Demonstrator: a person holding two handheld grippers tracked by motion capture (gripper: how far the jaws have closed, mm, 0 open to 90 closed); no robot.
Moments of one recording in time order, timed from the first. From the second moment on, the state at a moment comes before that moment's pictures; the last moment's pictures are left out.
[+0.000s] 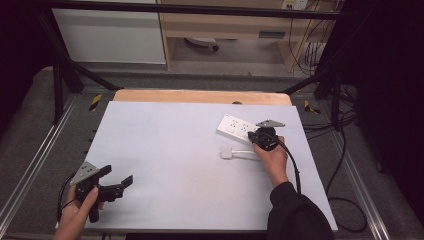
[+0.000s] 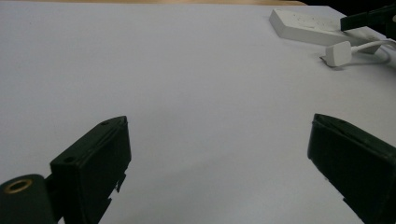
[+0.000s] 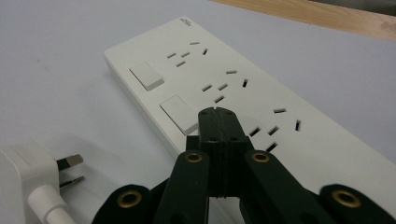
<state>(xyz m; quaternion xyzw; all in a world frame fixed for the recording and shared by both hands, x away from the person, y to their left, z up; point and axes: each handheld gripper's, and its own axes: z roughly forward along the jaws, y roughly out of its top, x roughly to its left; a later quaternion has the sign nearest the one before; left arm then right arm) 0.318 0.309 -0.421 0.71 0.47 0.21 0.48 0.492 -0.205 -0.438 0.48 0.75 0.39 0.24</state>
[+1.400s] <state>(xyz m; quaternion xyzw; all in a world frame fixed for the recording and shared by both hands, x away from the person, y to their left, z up) 0.317 0.308 -0.421 0.71 0.47 0.21 0.48 0.492 -0.204 -0.440 0.48 0.75 0.39 0.23</state>
